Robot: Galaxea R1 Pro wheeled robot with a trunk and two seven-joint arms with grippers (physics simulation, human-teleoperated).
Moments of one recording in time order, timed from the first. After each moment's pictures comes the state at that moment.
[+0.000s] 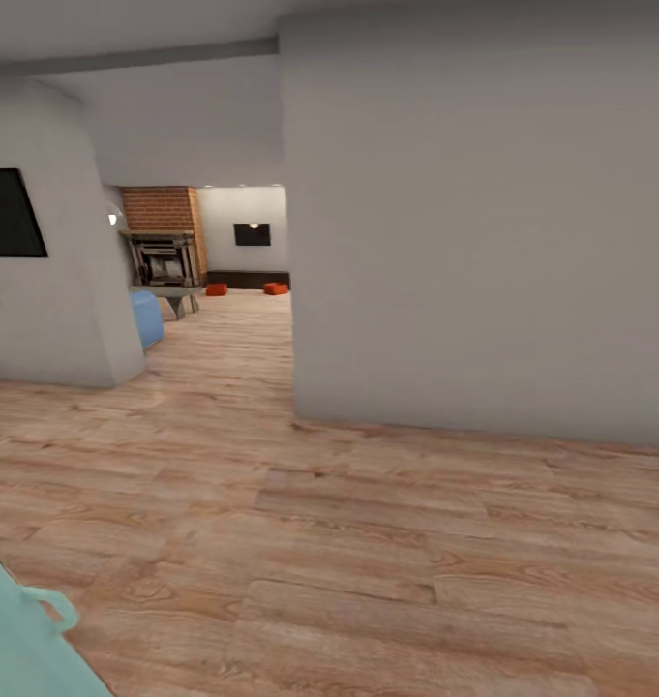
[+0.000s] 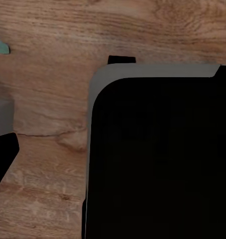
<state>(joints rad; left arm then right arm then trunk) 0.00 0.03 0.01 -0.08 0.05 -0.10 0.01 -0.12 -0.02 0.53 0.03 -0.30 -0.12 0.01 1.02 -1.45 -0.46</state>
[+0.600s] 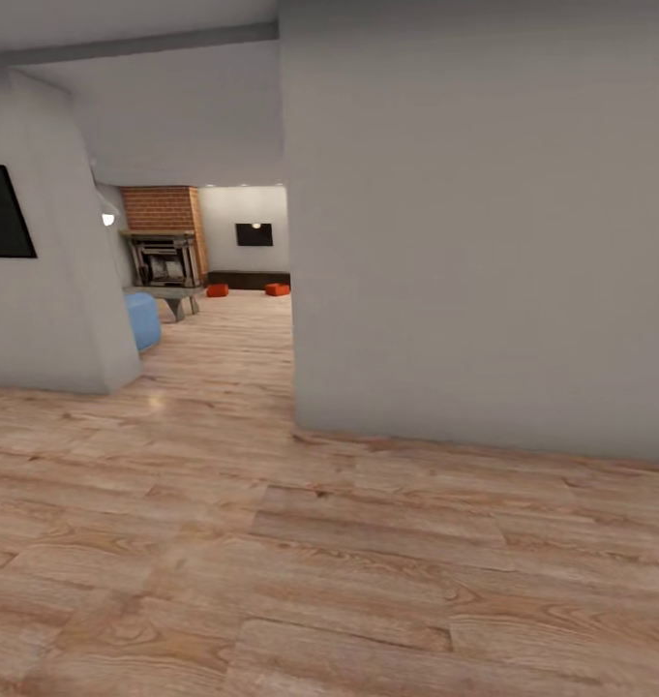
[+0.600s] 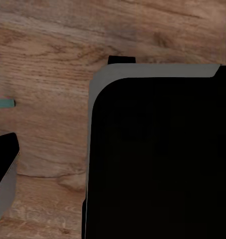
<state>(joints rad) 0.00 0.03 0.01 -0.08 0.05 -0.10 0.01 -0.12 -0.02 0.53 0.03 -0.30 -0.12 0.01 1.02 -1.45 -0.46</state>
